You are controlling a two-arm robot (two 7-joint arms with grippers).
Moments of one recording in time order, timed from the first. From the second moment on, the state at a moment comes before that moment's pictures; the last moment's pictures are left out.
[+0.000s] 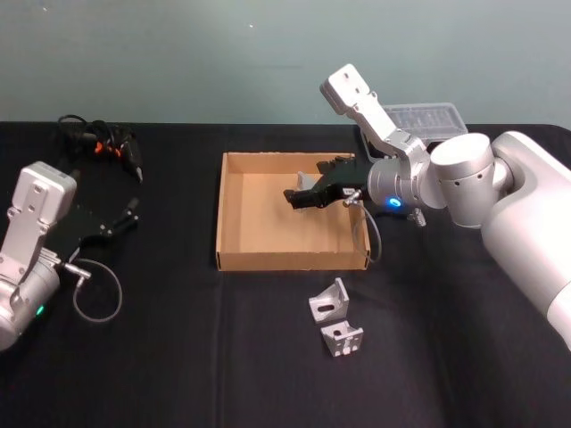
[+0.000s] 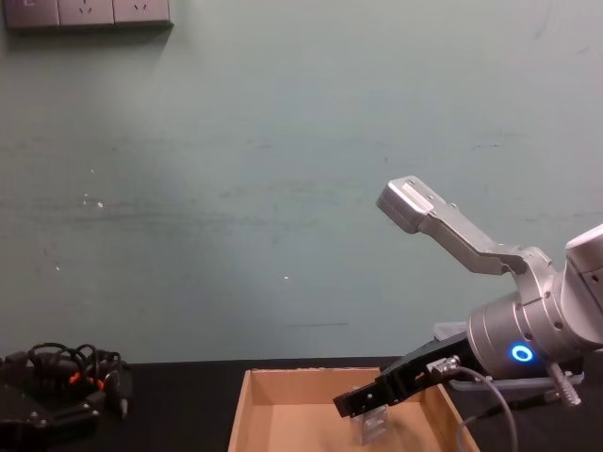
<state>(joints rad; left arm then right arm) -0.20 0.60 0.45 -1.41 -0.25 -0.12 0.03 0.82 0.18 -0.60 -0.82 0.16 0.35 0.55</state>
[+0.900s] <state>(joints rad) -0.20 0.60 0.45 -1.41 -0.25 -0.12 0.03 0.70 0.26 -0.57 -1.07 0.16 0.39 0.54</state>
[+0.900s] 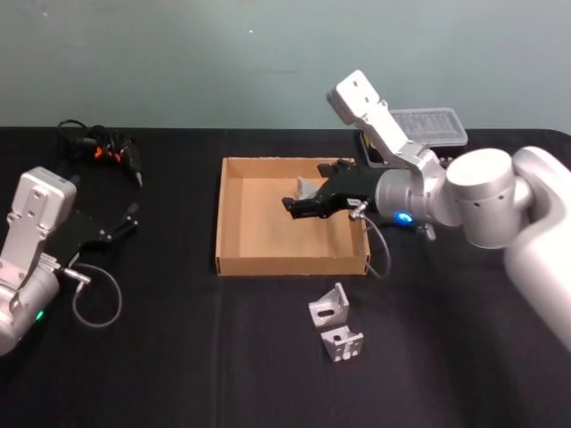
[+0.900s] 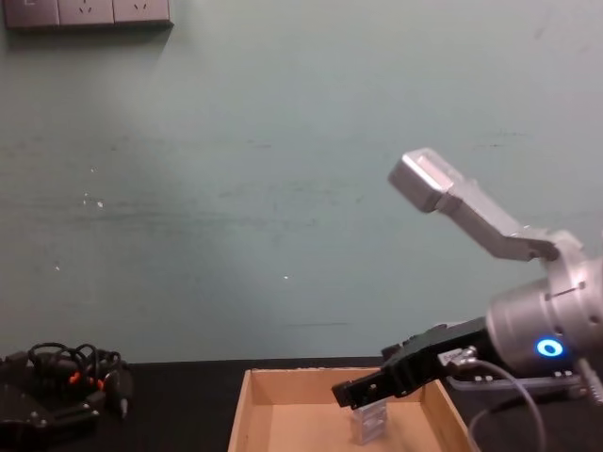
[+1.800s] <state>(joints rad) -0.20 0.60 0.45 -1.41 -0.25 -0.12 0.03 0.30 0.56 -0.47 -1.84 0.30 0.85 0.49</state>
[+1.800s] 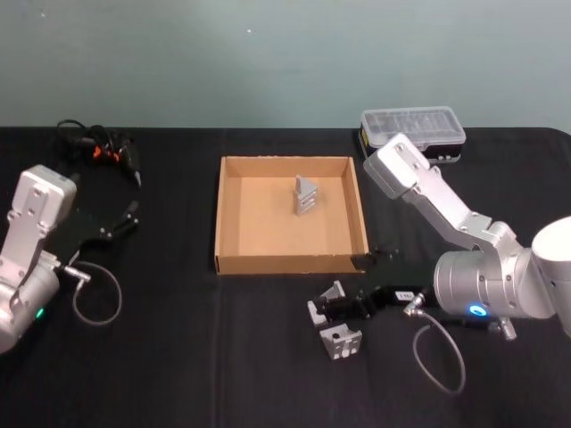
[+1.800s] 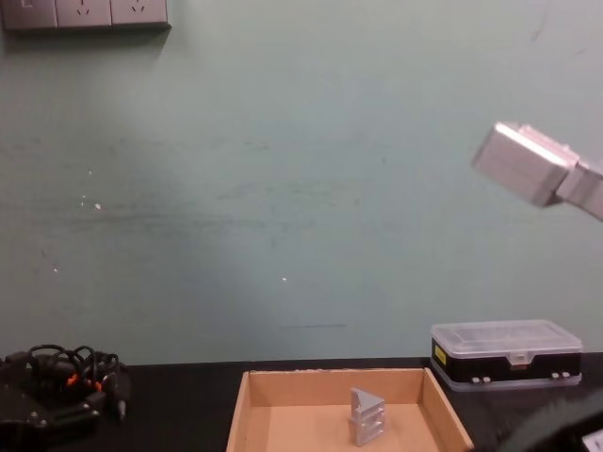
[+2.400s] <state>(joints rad) -0.20 0.60 0.45 -1.41 -0.25 -0.12 0.03 0.28 0.44 -0.40 -1.78 0.35 1.07 0.41</state>
